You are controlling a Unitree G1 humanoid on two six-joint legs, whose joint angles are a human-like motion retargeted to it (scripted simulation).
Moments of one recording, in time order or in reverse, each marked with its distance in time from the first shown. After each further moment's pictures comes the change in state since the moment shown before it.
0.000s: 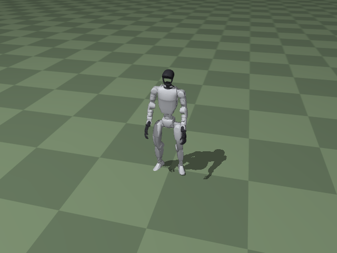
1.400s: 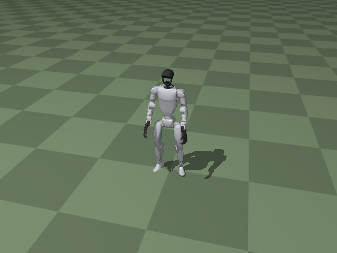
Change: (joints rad) left arm 0.019 0.003 -0.003 0.011 0.014 0.006 0.063; right arm -0.006 -0.023 -0.004 -0.013 -0.006 -0.001 -0.022; waist -0.029 0.018 0.018; left_leg 0.001 0.002 0.010 -0.004 0.013 0.002; right_leg -0.005 0.005 0.013 -0.003 0.013 0.005
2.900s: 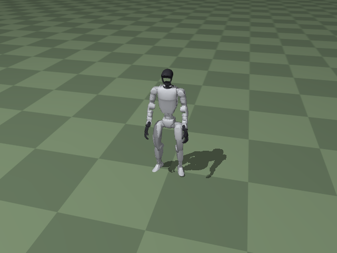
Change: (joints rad) left arm 0.023 -0.021 0.061 -0.023 0.058 0.003 -0.070; right arm 0.005 -0.012 -0.001 0.001 -0.041 -0.005 0.009; waist 0.010 0.030 0.011; left_leg -0.009 -0.007 -0.053 0.012 0.004 -0.019; right_leg 0.028 -0.016 -0.050 0.000 -0.005 -0.028
